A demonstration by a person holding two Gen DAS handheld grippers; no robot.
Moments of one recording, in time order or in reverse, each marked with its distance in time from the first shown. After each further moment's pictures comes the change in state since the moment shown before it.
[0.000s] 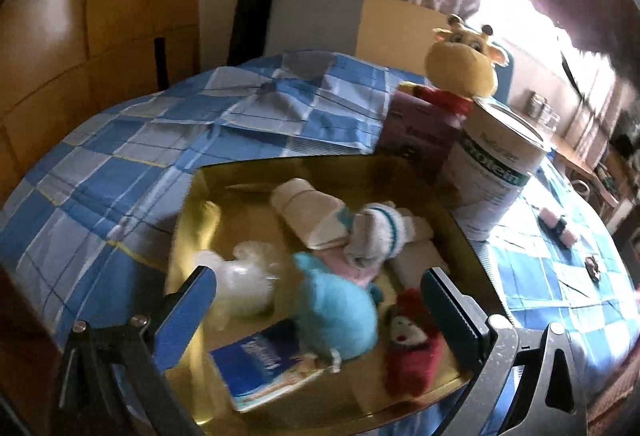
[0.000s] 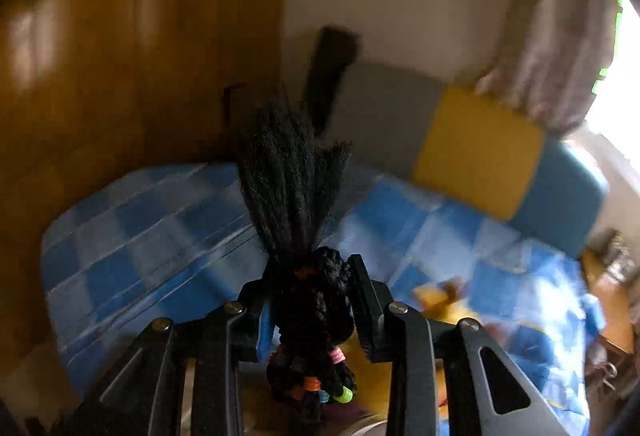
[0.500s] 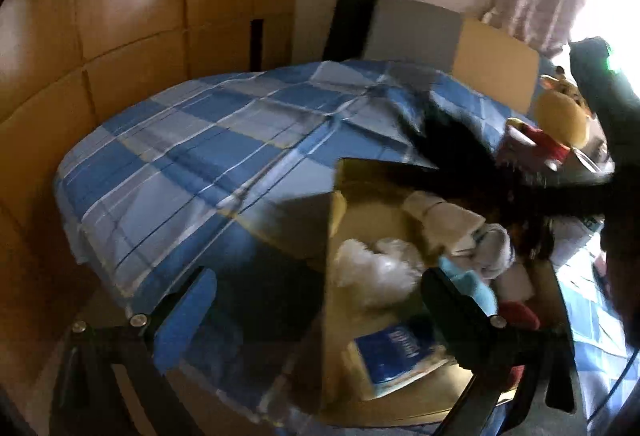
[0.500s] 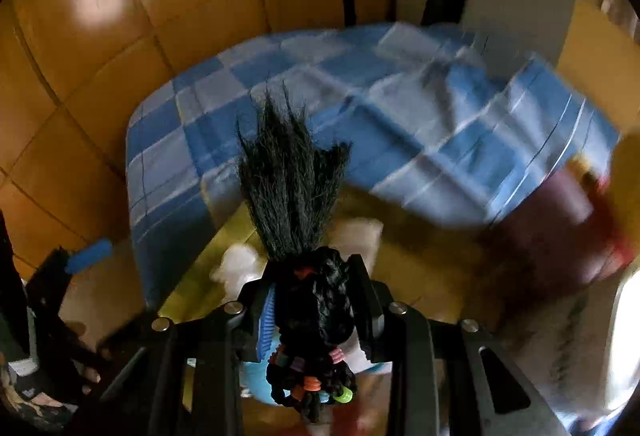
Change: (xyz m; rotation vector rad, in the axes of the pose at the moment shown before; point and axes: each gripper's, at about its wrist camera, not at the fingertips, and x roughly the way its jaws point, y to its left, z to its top) left arm -0.022 0.094 -0.014 -0.198 -0.002 0.218; right arm 0.070 0.128 -0.160 -0.005 0.305 0.326
